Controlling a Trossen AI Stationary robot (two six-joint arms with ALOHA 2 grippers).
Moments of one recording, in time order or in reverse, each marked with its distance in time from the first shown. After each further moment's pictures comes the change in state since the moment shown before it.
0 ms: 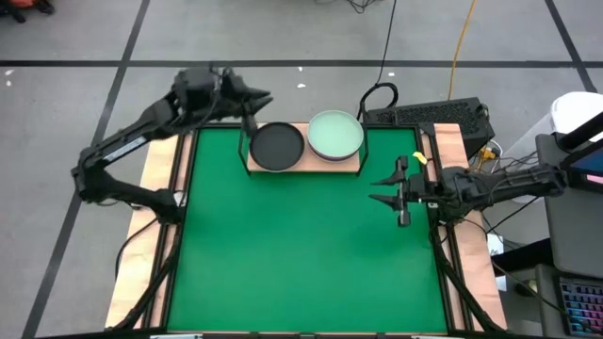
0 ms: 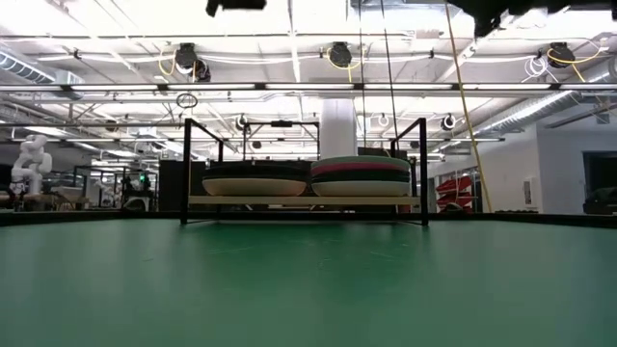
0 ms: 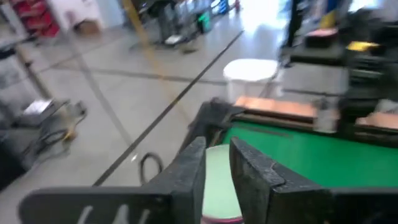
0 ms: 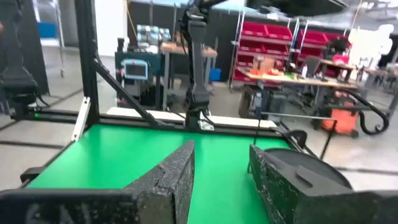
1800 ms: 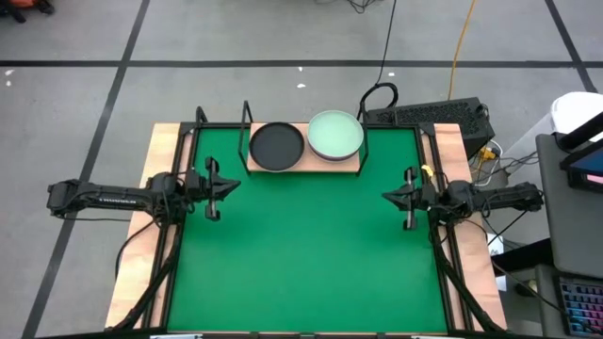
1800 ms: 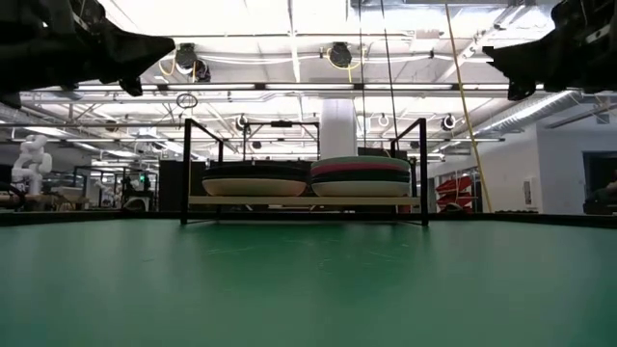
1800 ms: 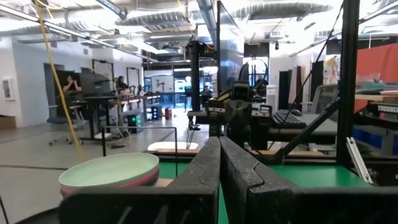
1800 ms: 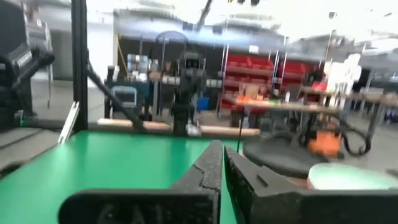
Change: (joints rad) left arm -0.435 -0.778 -1.438 1.156 -0.070 -0.116; right arm -0.013 -0.564 -0.452 0.069 0.025 -0.036
